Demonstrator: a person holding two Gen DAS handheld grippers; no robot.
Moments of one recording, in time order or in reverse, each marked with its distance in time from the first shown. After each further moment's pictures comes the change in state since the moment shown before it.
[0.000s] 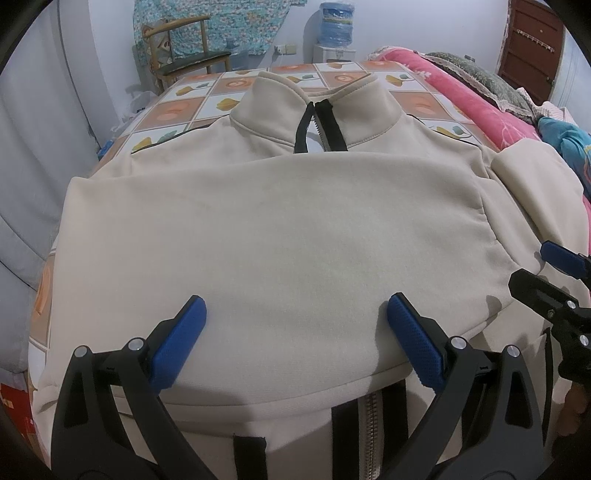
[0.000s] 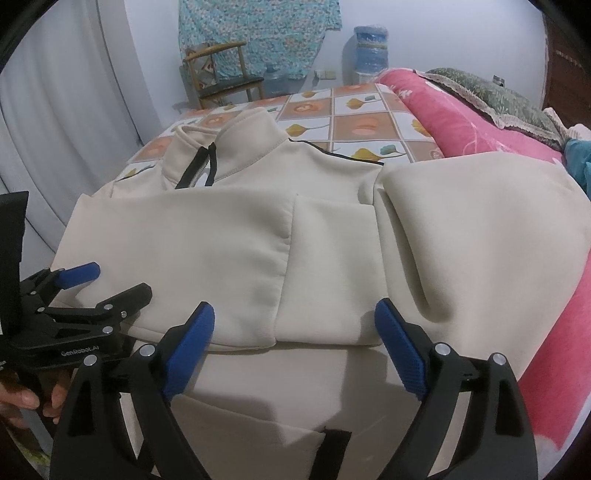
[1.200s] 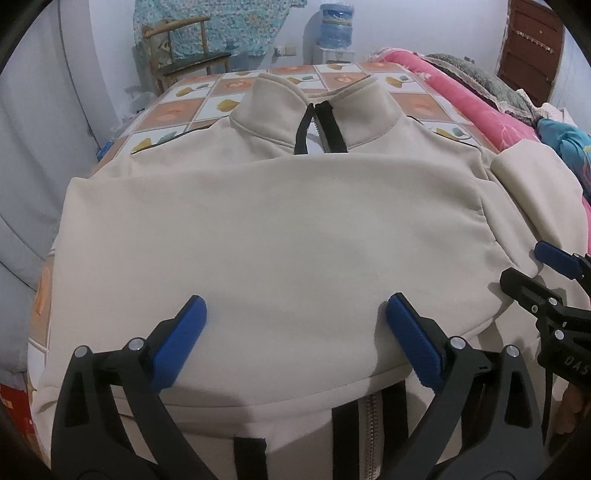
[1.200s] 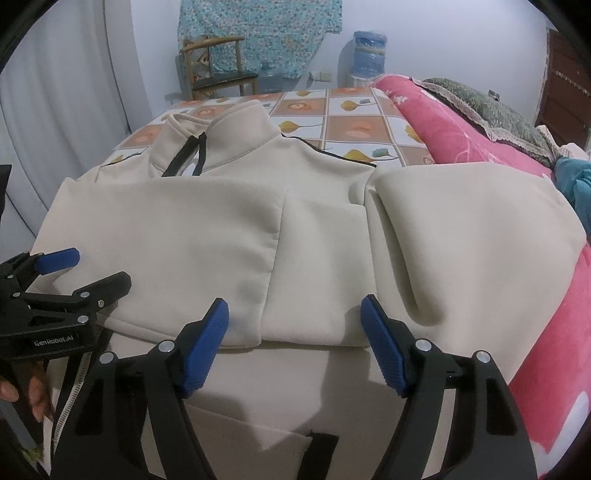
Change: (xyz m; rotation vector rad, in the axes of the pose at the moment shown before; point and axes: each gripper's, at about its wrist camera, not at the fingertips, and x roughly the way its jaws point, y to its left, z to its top) left arm -0.001 -0.001 -0.002 0.000 -0.010 -0.002; right arm 0.005 0.005 -0.003 -0.056 0.000 -0.086
